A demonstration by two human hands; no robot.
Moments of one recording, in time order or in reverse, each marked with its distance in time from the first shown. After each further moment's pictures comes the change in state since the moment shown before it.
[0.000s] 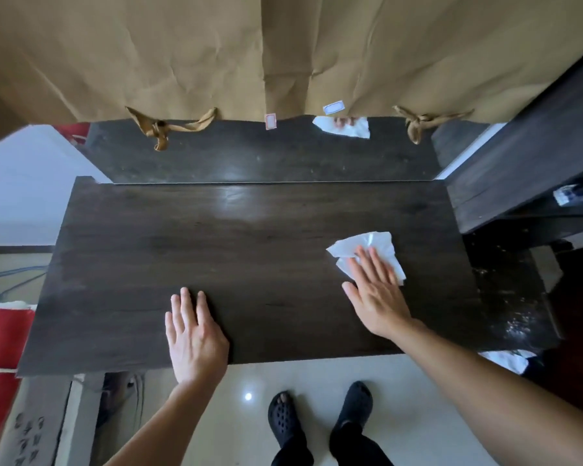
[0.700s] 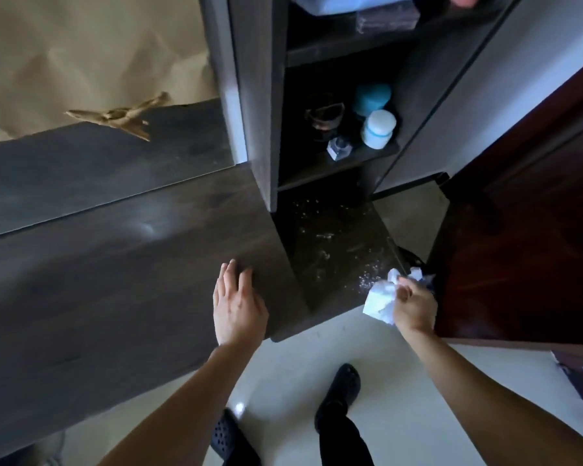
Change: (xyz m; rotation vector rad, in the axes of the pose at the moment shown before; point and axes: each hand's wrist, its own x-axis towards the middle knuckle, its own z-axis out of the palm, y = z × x) left_hand -0.098 0.351 0.090 -0.178 -0.098 0.497; right_hand -0.185 0.313 0.000 0.687 0.461 1.051
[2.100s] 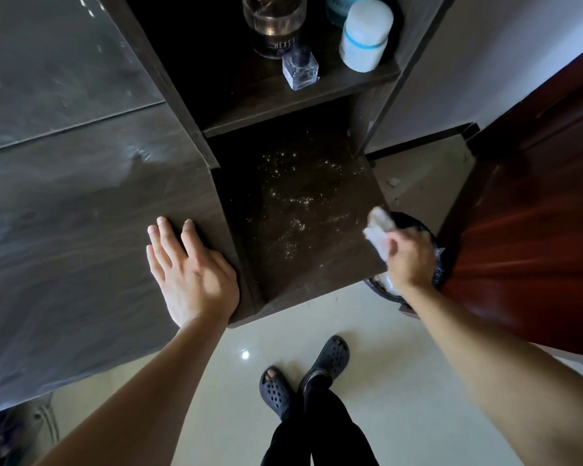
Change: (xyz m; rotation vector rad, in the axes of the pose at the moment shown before) left_hand 0.021 0.046 0.062 0.189 0.222 -0.220; right_hand 0.125 0.081 0.052 -0.435 -0.123 -0.396
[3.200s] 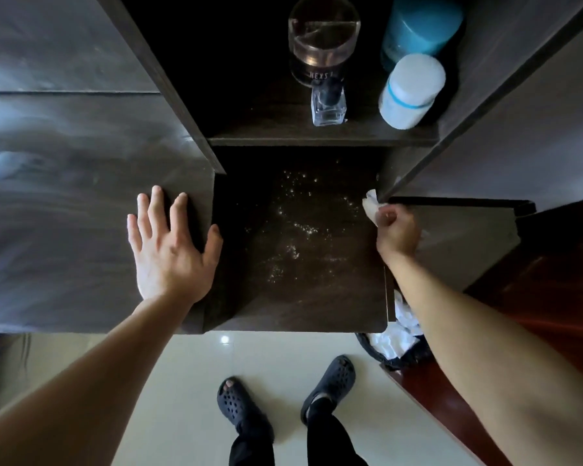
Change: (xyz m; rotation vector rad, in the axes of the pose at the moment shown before) left_hand 0.025 0.027 0.006 0.076 -0.010 -0.118; right_hand 0.157 -0.053 0.013 0.345 -0.105 -0.008
